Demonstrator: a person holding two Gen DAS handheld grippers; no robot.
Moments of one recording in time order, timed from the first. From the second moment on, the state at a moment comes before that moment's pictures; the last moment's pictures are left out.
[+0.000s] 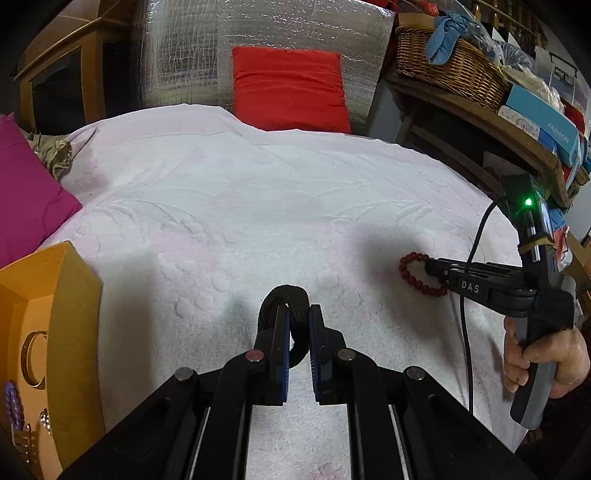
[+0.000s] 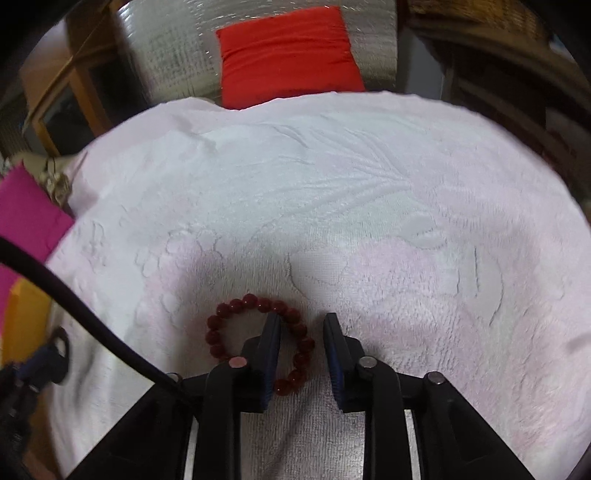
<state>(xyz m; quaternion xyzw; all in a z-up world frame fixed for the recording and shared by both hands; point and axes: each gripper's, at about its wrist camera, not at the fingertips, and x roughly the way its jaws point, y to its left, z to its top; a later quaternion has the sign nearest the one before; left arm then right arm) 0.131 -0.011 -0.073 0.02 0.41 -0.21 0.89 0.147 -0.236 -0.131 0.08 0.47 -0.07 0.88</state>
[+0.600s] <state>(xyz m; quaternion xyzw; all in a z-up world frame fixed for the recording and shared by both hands) 0.114 0.023 -0.056 0.03 0.38 -0.19 0.90 0.129 -0.223 -0.091 0.22 0.41 0.05 0.88</state>
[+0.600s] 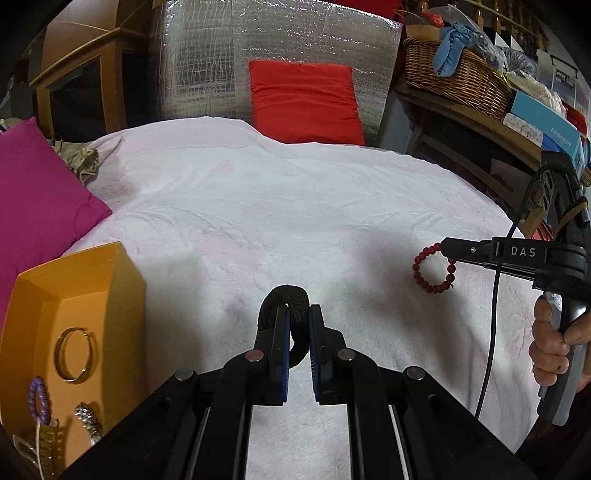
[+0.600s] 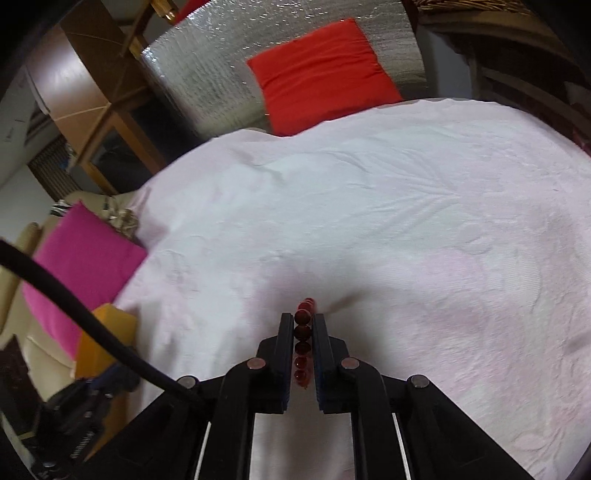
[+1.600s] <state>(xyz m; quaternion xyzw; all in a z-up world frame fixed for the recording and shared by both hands) 0.095 0.229 -0.029 -0.05 0.34 -0.02 0.94 0.121 -0.030 -0.051 0.23 0.37 0.24 0.87</state>
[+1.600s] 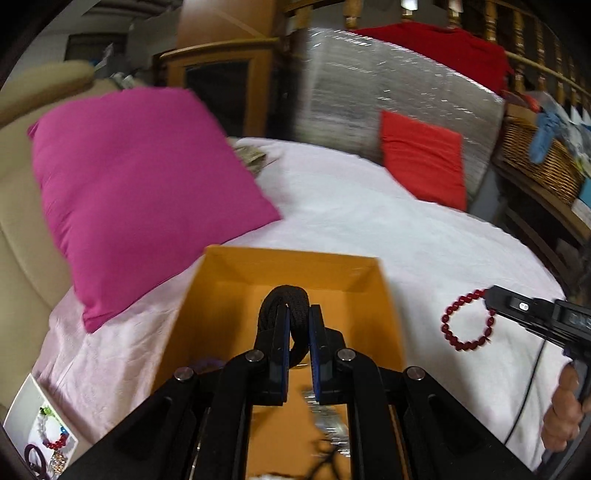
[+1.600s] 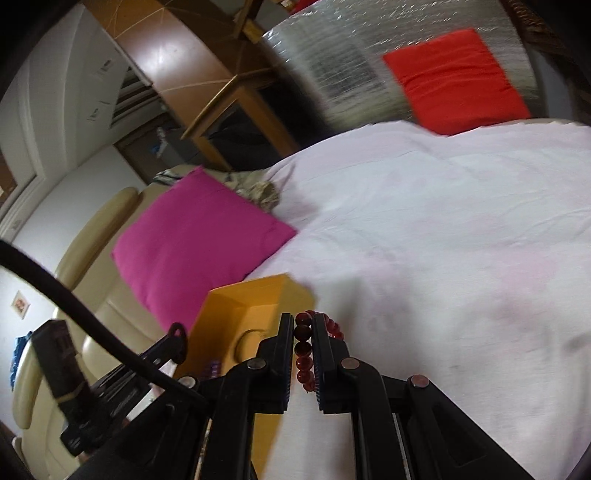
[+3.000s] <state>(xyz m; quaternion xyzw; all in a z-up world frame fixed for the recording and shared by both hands) 0.118 0.234 -0.058 0.03 0.37 0.05 0.93 0.127 0.071 -0.068 0.20 0.38 0.34 0.84</state>
